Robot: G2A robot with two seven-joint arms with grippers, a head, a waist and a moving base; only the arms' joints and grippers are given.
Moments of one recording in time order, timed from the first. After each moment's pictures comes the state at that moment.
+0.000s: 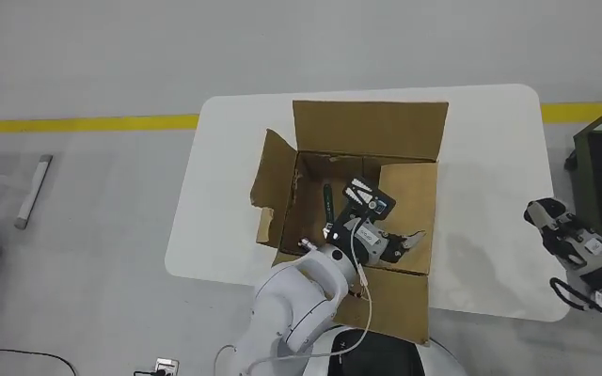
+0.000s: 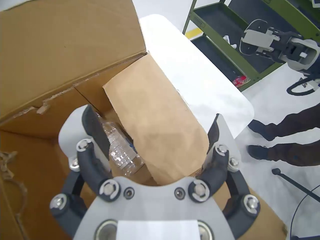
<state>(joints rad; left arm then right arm) 1.16 -1.57 -1.01 -2.05 1.34 -0.23 -0.86 -1.96 -1.03 2.01 -2.14 -0.45 -0.42 0.19</state>
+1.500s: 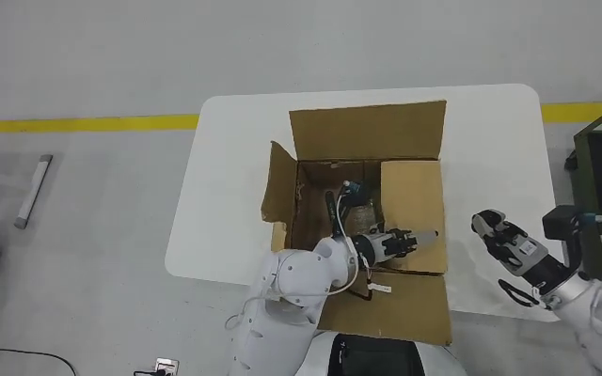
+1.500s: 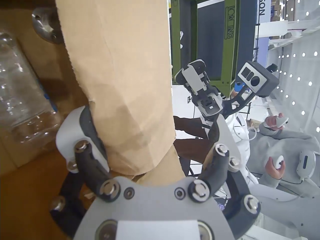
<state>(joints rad) 1.07 -1.59 -1.06 -1.84 0.57 0.26 -1.03 -1.81 -1.05 1.80 -2.04 -0.54 -0.40 0.27</state>
